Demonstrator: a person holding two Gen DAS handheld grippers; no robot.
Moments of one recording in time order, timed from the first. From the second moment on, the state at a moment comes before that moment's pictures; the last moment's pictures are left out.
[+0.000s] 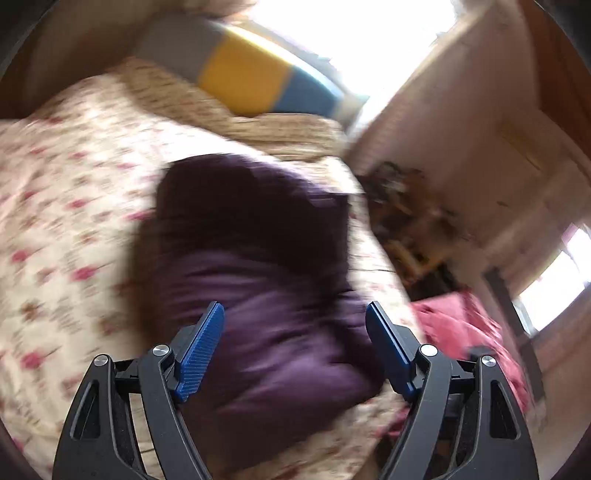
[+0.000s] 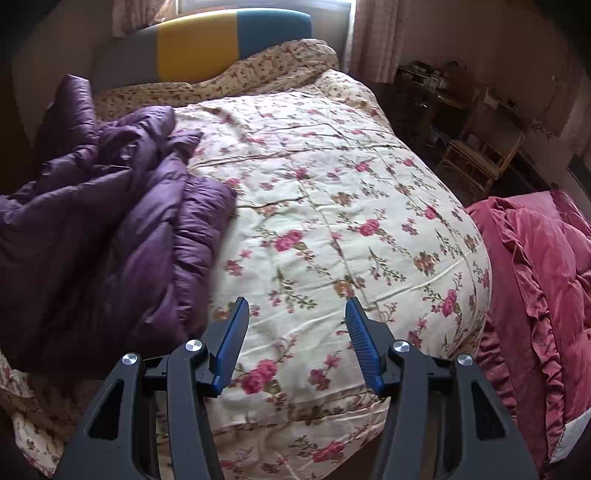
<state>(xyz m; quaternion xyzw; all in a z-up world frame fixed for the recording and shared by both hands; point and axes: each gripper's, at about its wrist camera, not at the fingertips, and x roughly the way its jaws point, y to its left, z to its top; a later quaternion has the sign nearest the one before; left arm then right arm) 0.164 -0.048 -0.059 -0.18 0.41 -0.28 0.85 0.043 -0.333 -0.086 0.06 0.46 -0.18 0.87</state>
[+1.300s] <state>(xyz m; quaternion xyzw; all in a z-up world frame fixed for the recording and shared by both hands) 0.145 -0.059 -0.118 -0.10 0.46 -0.20 0.86 0.069 -0.220 -0.053 0.04 0.47 -0.12 0.87</state>
